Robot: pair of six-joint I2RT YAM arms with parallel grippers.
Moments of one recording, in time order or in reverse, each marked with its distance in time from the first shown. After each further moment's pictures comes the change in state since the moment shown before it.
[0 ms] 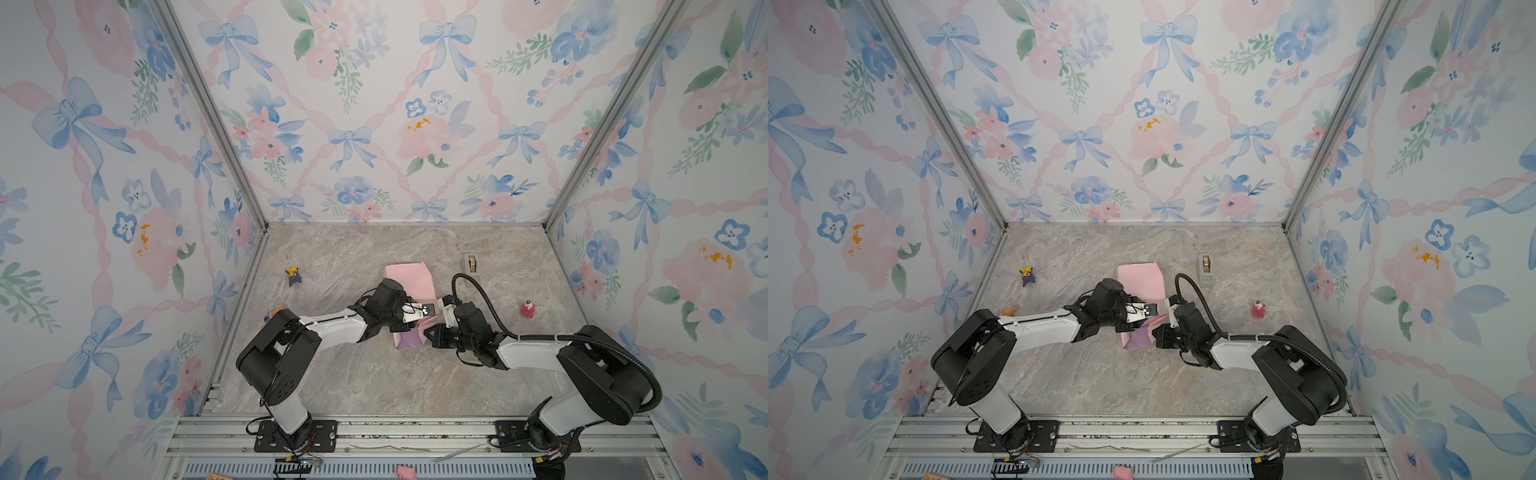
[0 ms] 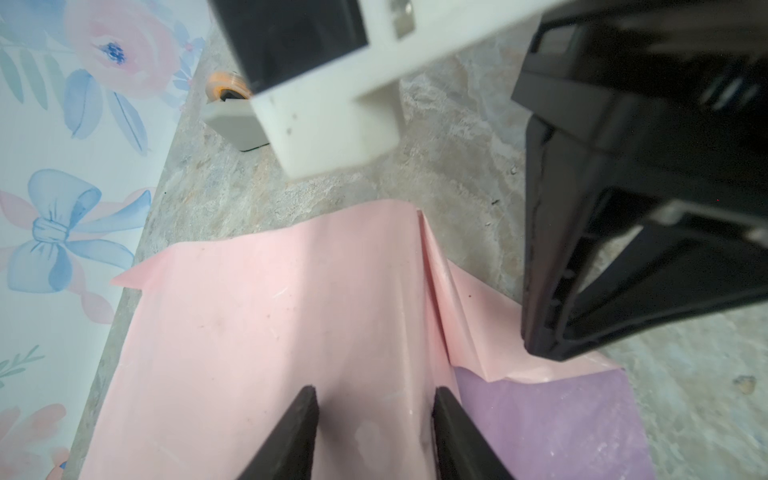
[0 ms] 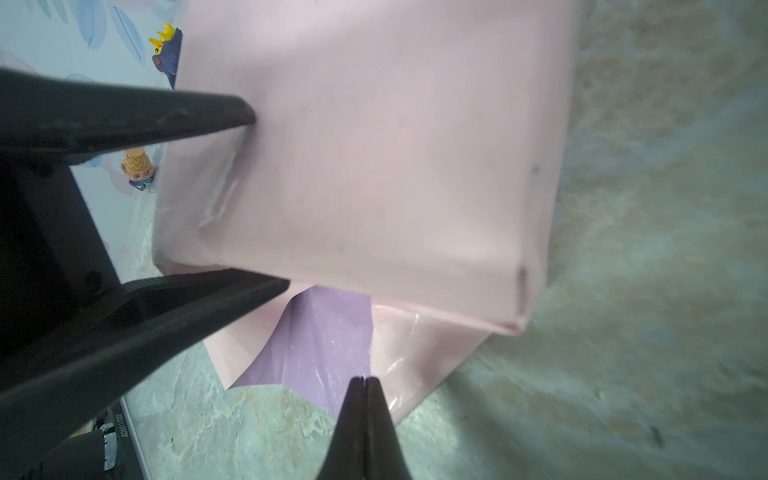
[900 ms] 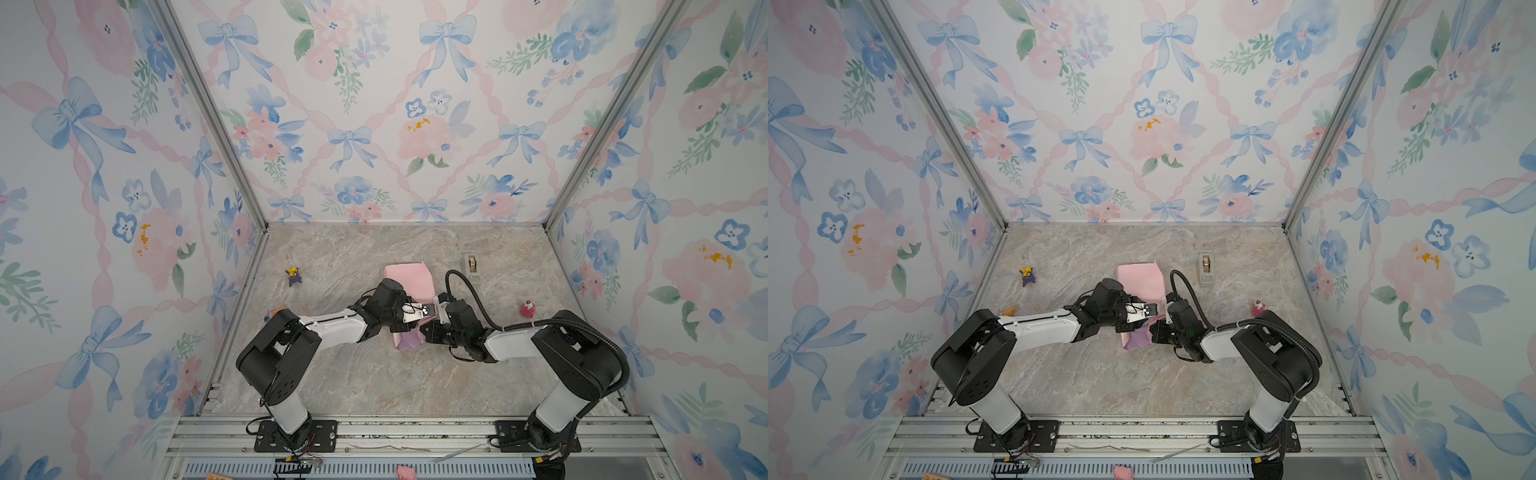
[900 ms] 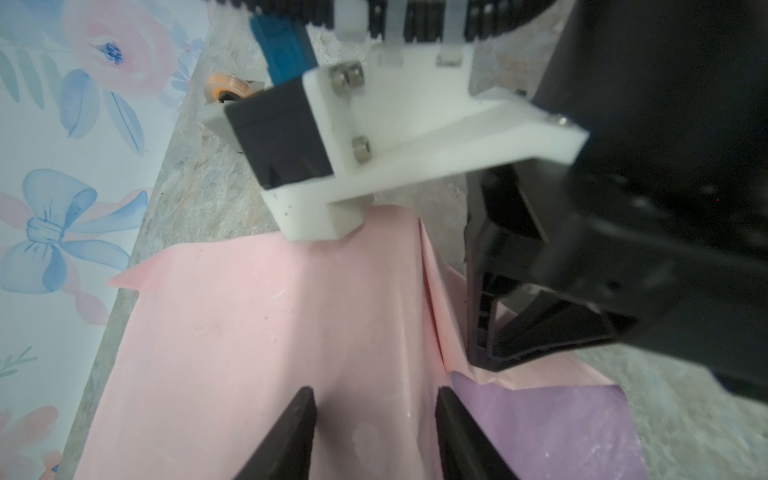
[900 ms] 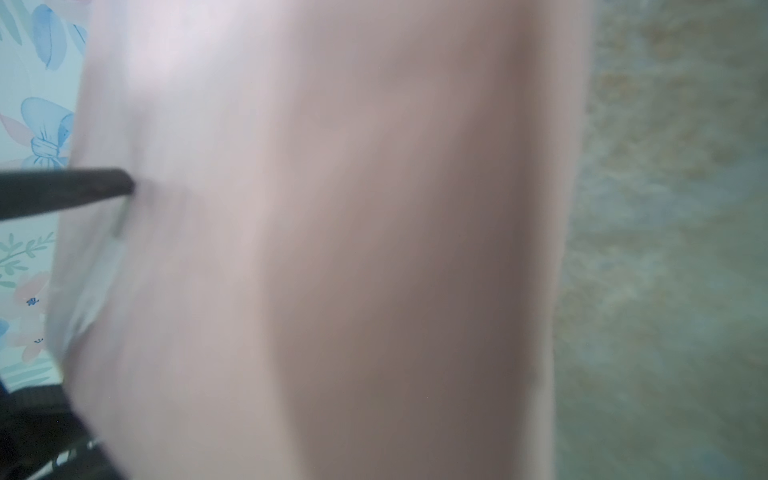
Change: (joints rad) left arm 0.000 -0.002 0.000 0.000 0.013 -0.021; right arm -0.008 0.126 0.051 0.050 0.040 0.023
